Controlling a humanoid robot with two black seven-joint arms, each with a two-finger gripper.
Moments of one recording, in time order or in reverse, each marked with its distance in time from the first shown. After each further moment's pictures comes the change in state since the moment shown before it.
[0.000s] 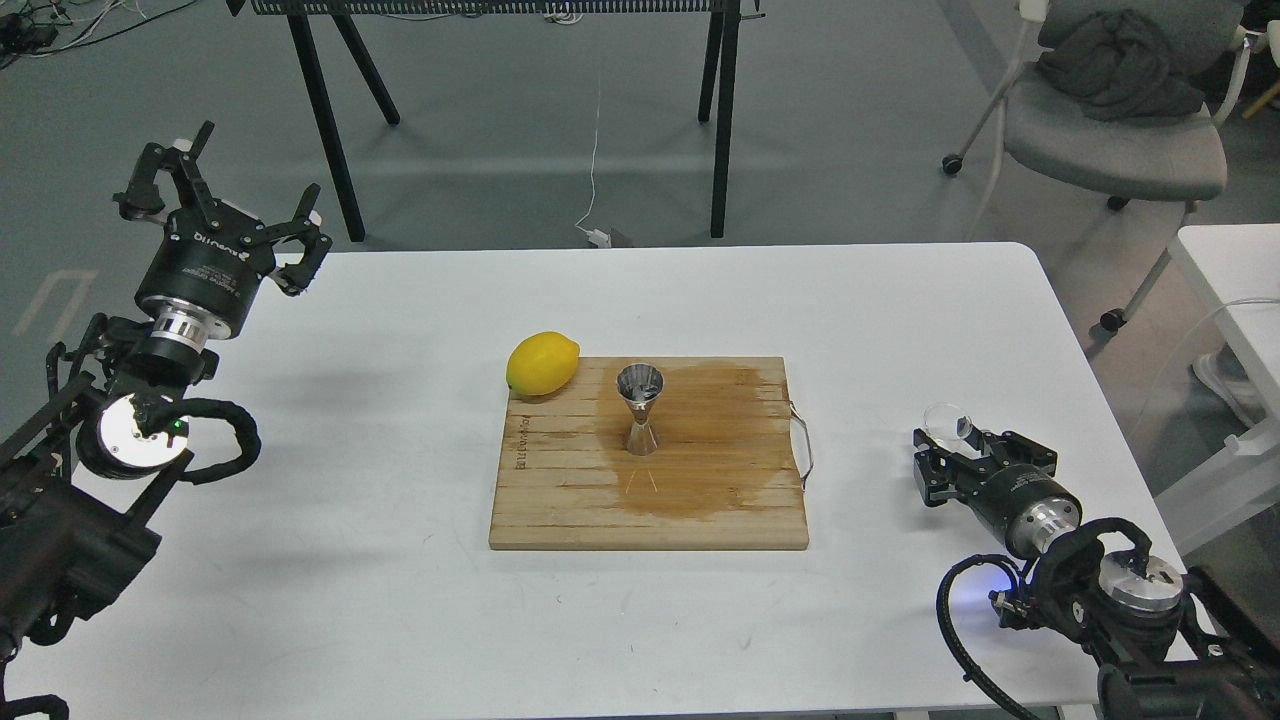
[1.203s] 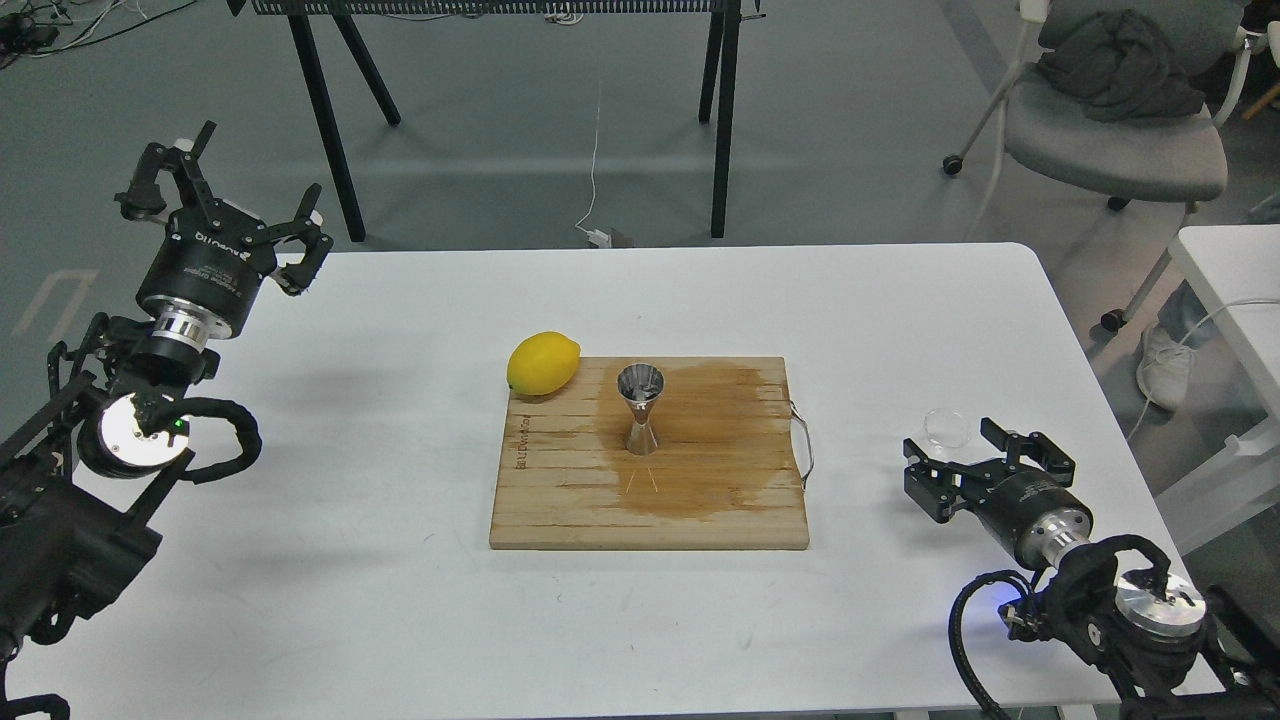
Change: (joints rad) left arm -0.001 -0.001 -0.001 0.000 0.000 0.000 0.000; right arm -0.133 -0.069 0.016 0.245 -0.003 -0.012 0.010
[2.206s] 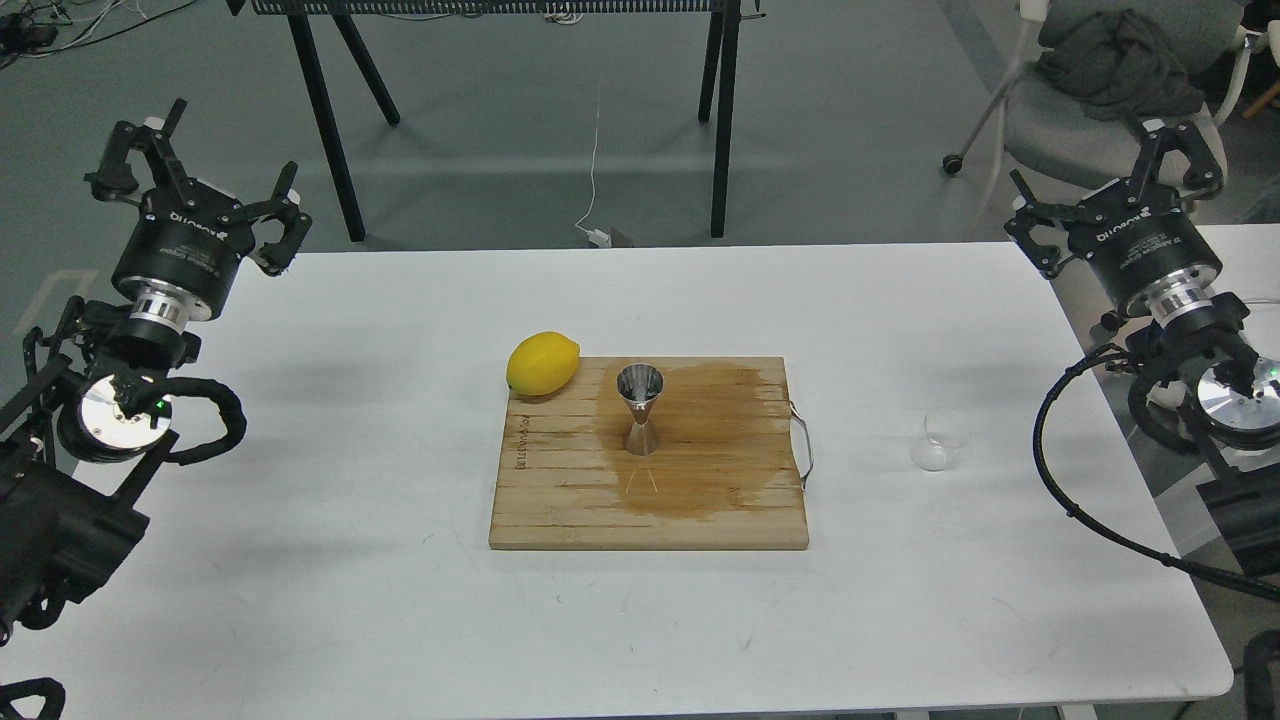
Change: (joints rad) left arm -0.034 0.012 -0.038 0.012 0.000 0.011 0.018; right arm 0.553 -0.144 -0.104 -0.443 -0.331 0.468 0.193
